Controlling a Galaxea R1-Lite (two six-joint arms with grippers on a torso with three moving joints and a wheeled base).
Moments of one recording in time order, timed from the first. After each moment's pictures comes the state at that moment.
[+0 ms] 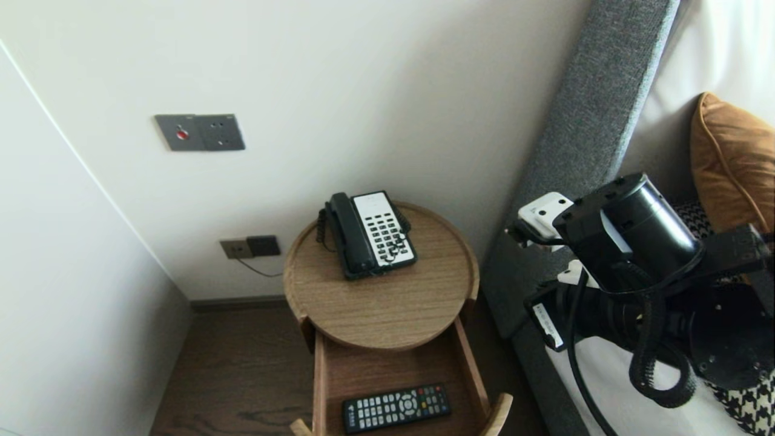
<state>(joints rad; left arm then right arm) 0.00 0.00 0.00 -0.01 0.01 -0.01 0.78 1.53 -1.14 0.37 -0.62 0.10</state>
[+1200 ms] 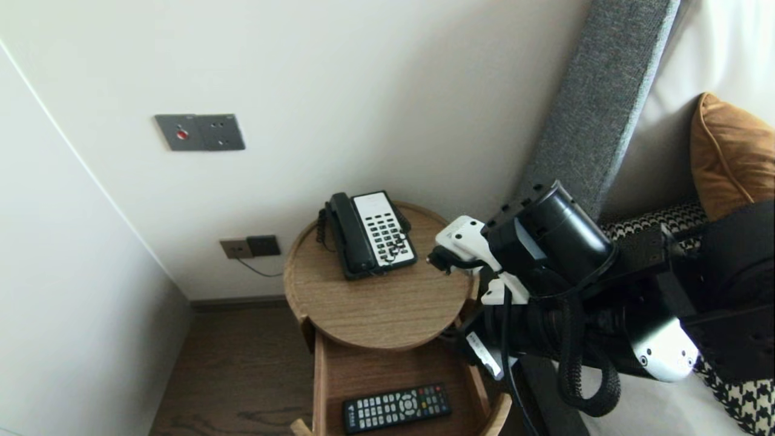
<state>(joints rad) 0.00 0.00 0.00 -0.01 0.01 -0.01 0.88 1.65 -1.25 0.38 -0.34 0.01</state>
